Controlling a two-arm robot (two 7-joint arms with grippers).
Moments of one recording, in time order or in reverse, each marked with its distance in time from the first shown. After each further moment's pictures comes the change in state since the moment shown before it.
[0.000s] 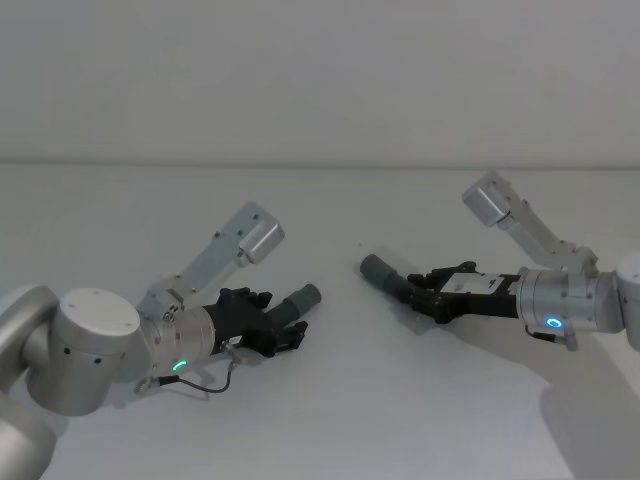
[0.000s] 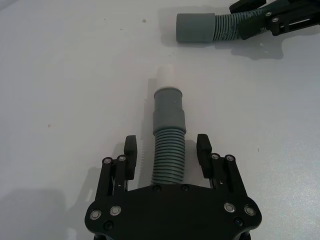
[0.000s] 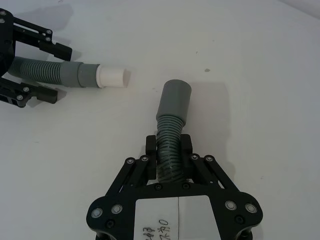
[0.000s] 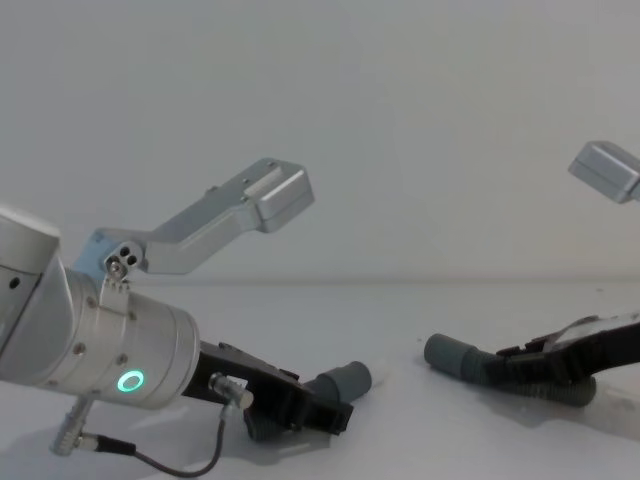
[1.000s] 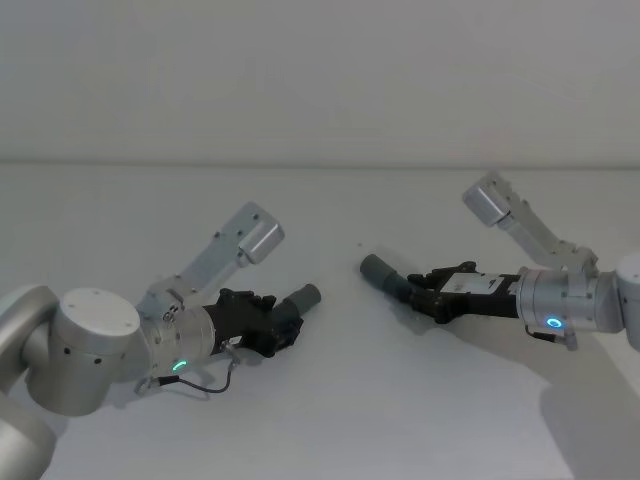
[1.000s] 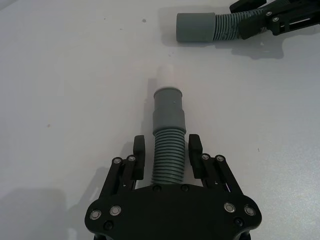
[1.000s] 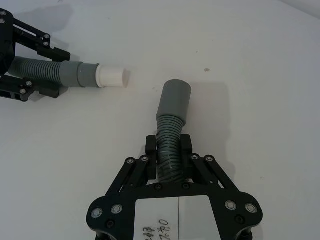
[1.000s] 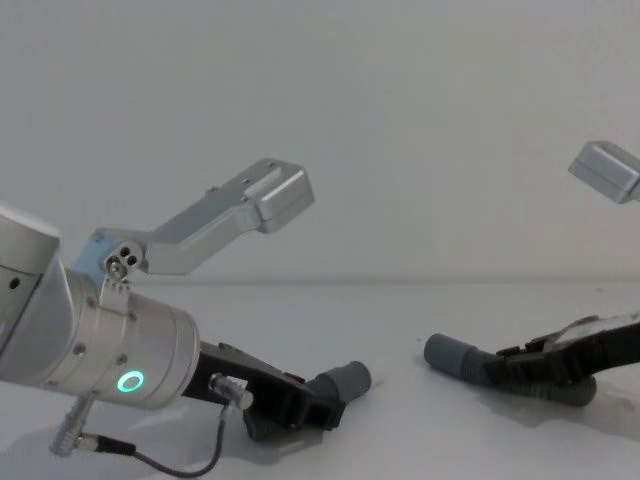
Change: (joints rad) left arm 0.000 0.000 0.000 0.000 0.001 0.000 0.000; right arm 0.000 0.000 0.000 0.000 0.000 0.000 0.000
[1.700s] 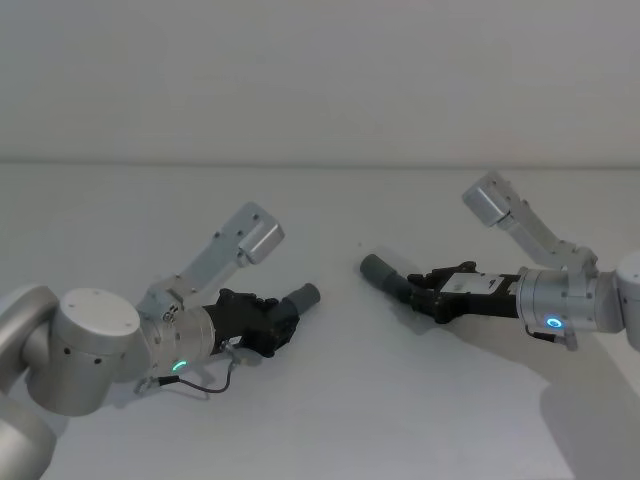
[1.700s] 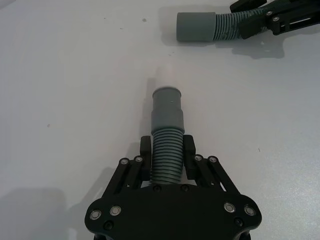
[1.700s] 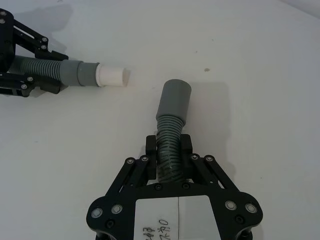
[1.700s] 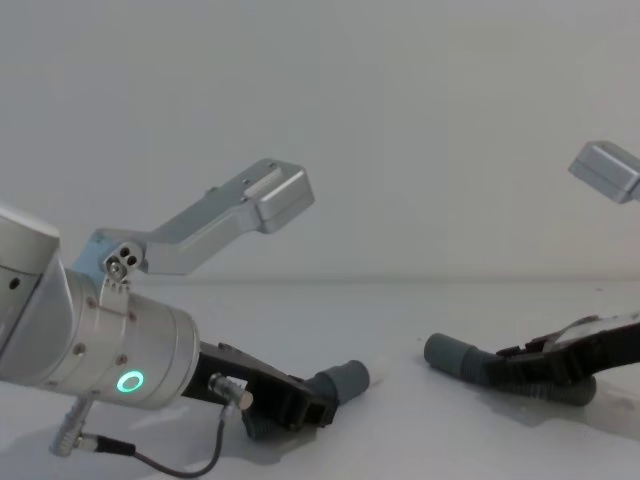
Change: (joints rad) left arm 0.000 0.000 0.000 0.000 0.000 0.000 0.000; right arm 0.000 0.000 0.000 0.000 0.000 0.000 0.000
